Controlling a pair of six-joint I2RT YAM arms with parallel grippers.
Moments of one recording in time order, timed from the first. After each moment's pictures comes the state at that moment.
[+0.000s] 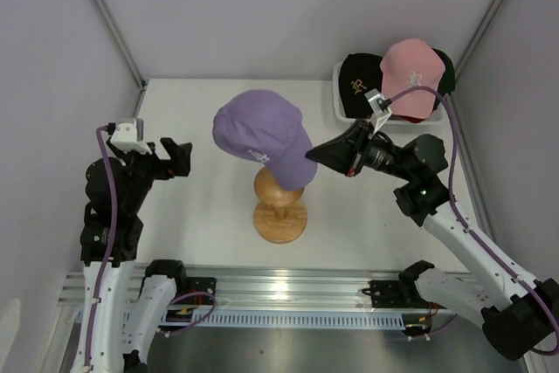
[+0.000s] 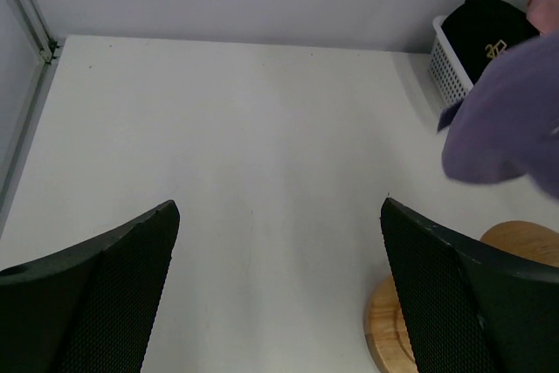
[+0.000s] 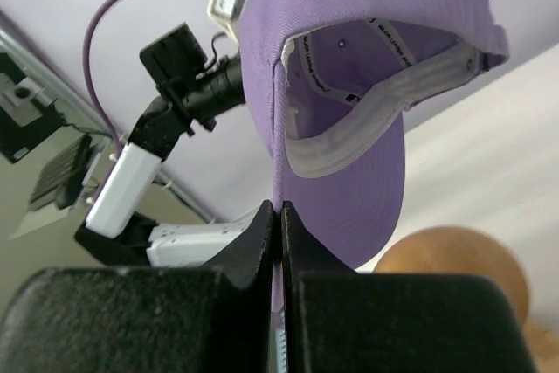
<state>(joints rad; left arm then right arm) -0.01 0.60 0.93 -0.47 0.16 -0.15 0.51 0.99 0.90 0.46 -0.78 0.86</state>
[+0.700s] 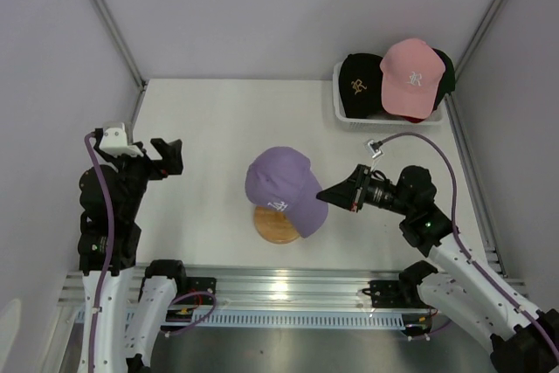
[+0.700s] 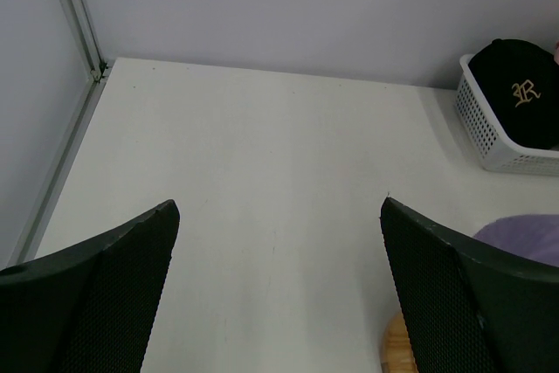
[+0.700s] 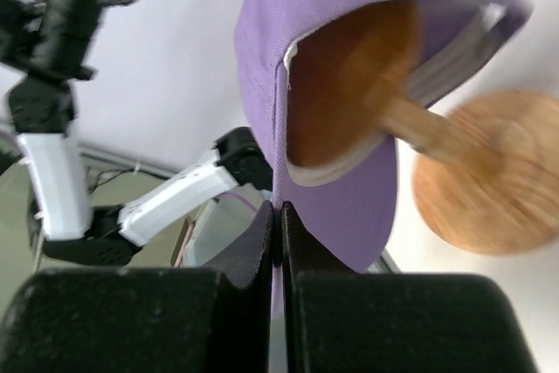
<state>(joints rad) 0.01 0.54 0.93 -0.45 0.07 -0.15 0.52 0.76 0.57 0.13 -0.69 0.90</state>
